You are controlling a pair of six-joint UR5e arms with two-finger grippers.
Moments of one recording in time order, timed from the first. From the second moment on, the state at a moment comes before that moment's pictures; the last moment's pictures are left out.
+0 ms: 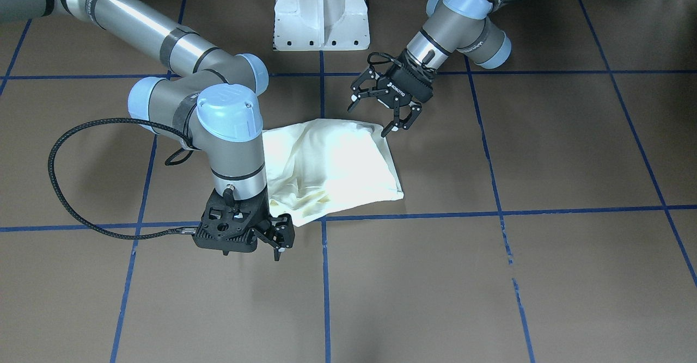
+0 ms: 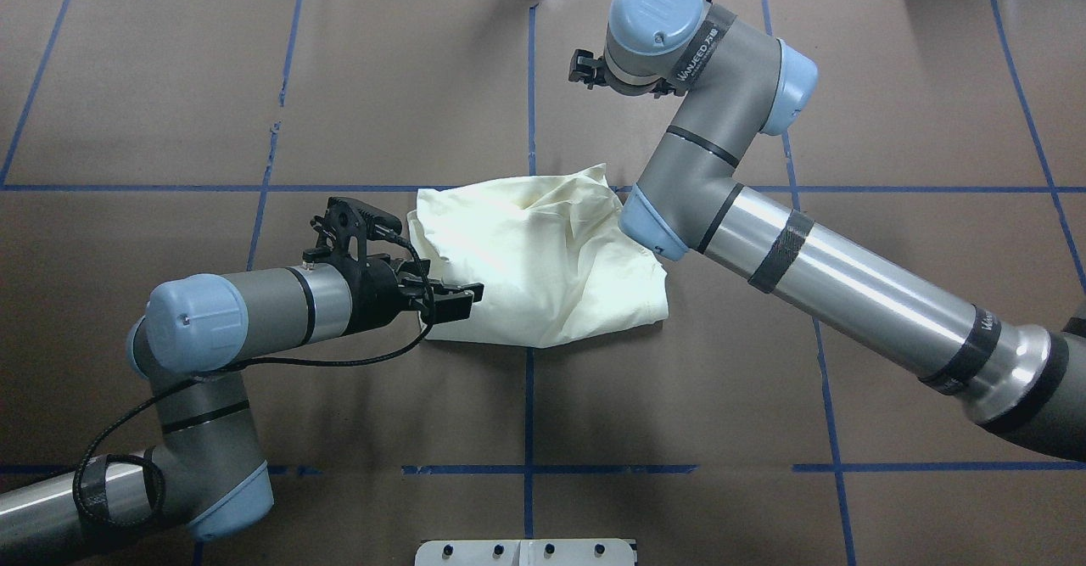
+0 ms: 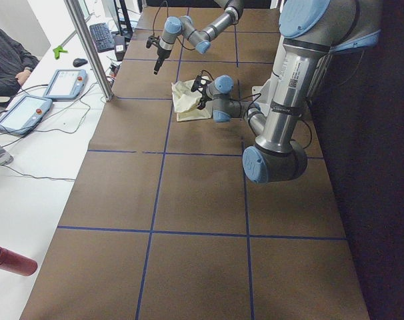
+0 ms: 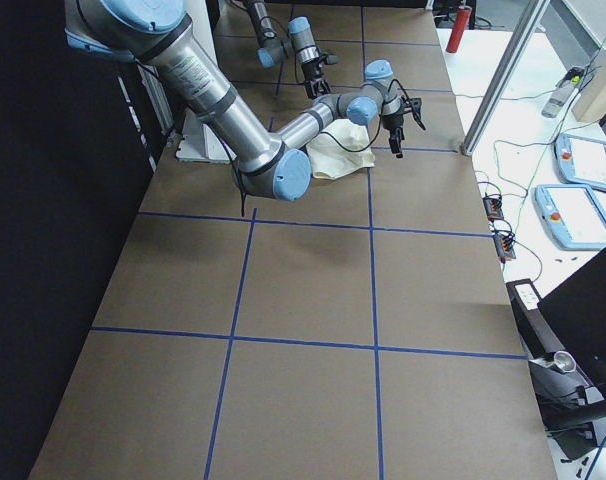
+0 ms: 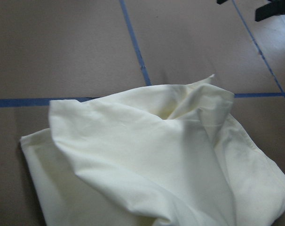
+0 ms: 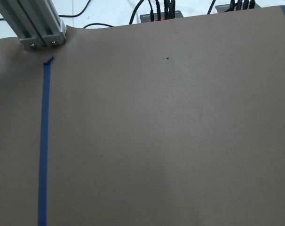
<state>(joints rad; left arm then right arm) -0.43 -1.94 -1.69 -2.60 -1.59 -0.91 0.75 -0.71 1.25 -1.31 1.67 1.21</state>
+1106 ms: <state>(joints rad) -0.43 -1.94 -1.56 -2.74 -1.60 -0.74 0.75 -0.75 1.30 -1.31 1.67 1.21</state>
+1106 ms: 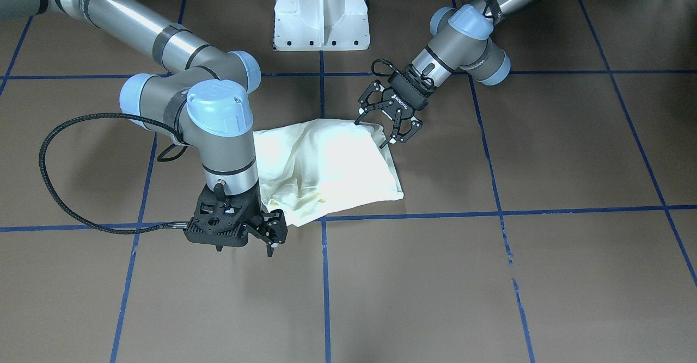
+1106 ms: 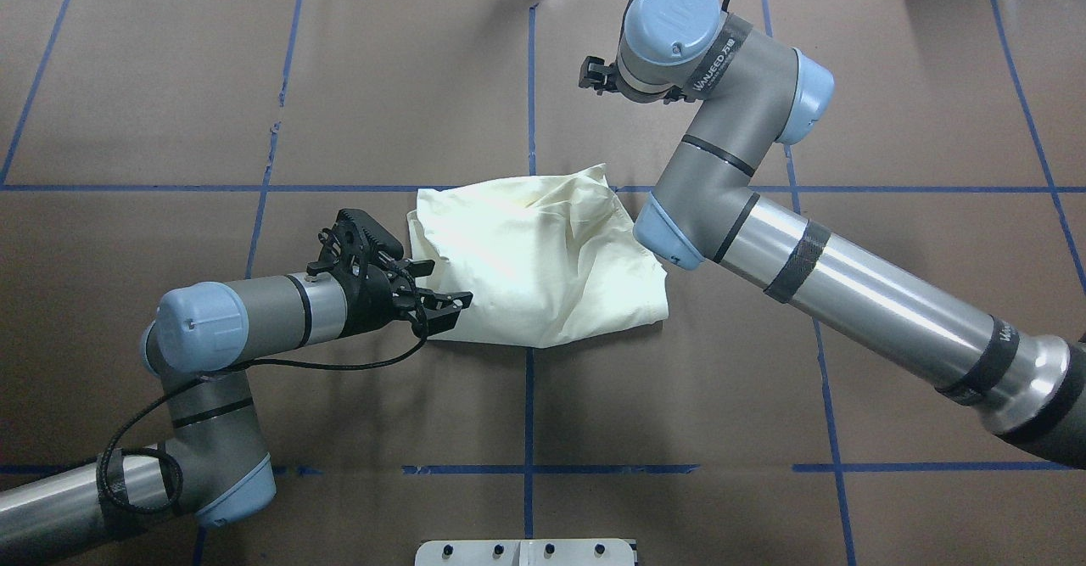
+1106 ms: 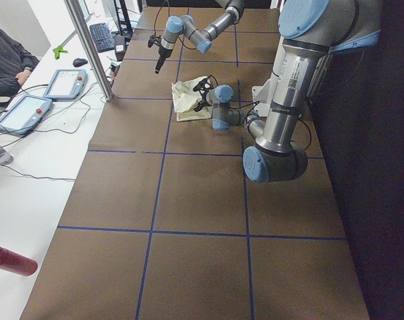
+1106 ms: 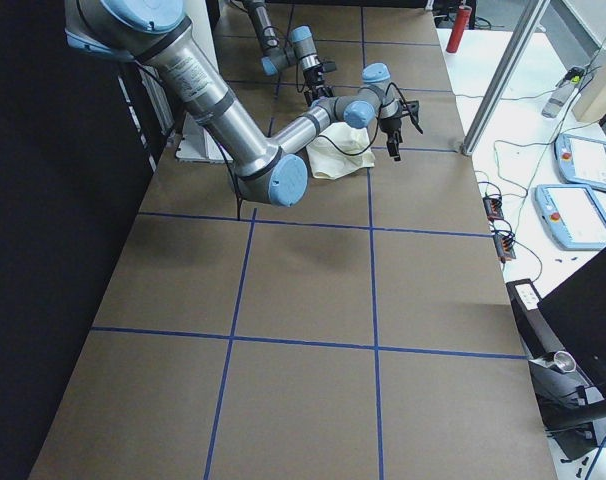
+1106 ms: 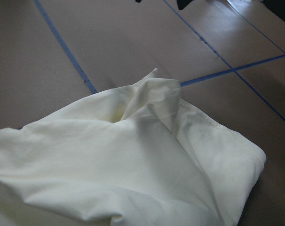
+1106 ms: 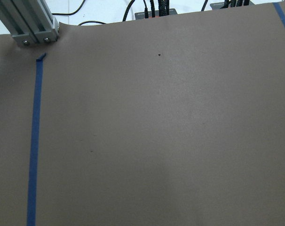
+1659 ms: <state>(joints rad) -0.43 -1.93 -1.56 -2.79 -1.64 -0.75 0.75 -0.76 1.31 -1.31 1.67 1.21</state>
